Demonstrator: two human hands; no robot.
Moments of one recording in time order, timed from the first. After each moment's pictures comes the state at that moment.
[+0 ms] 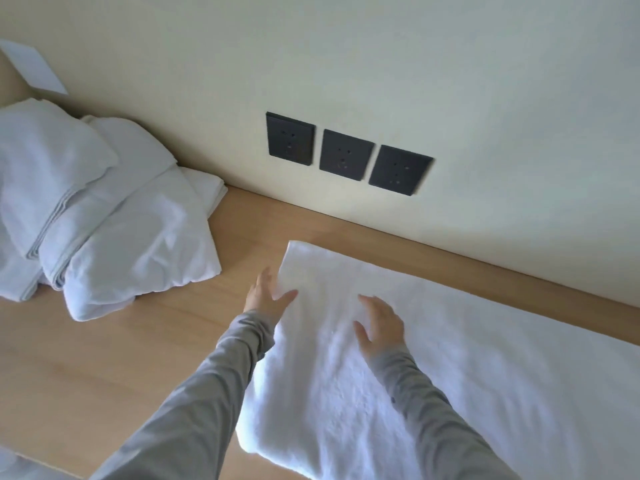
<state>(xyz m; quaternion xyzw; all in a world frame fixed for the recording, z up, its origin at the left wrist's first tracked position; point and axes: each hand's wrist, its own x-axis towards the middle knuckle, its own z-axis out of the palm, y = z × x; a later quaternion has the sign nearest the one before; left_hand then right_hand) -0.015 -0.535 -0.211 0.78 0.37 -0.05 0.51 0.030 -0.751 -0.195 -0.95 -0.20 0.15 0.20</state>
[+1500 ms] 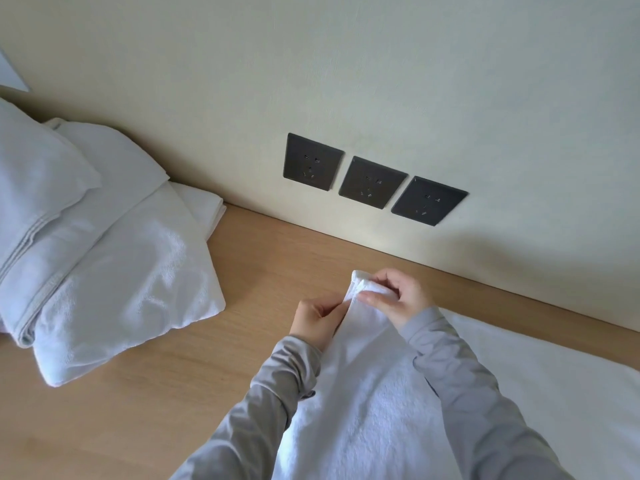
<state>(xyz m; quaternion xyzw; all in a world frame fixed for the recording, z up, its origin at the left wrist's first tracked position) 0.017 -0.548 -0.160 0.60 0.20 -0.02 0.78 0.096 -0.673 -0.110 -0.86 -0.14 0.17 0.45</state>
